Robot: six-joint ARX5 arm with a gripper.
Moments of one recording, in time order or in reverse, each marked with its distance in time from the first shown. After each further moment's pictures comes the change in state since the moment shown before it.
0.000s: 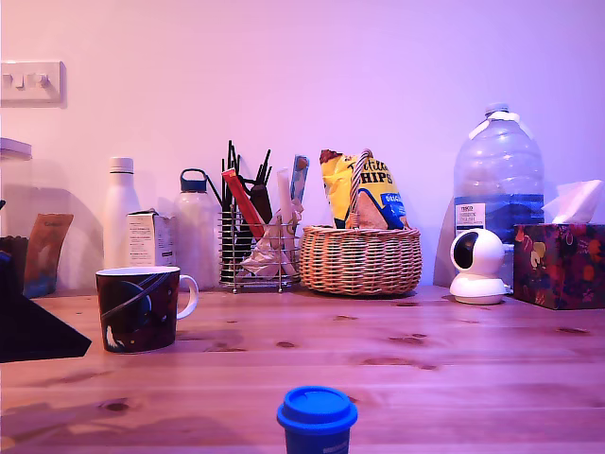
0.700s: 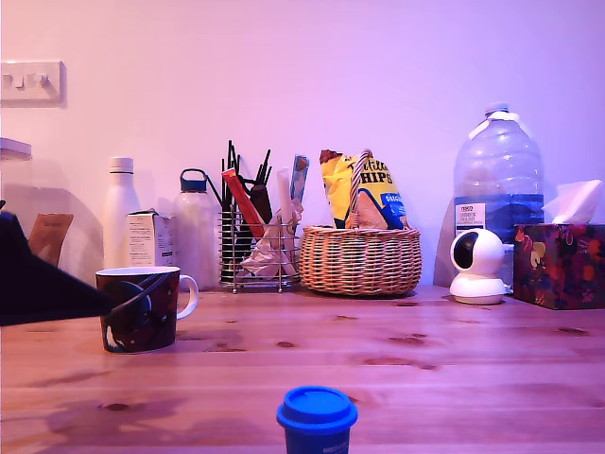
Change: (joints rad) arm 0.001 -0.002 0.000 0.104 0.138 -0.010
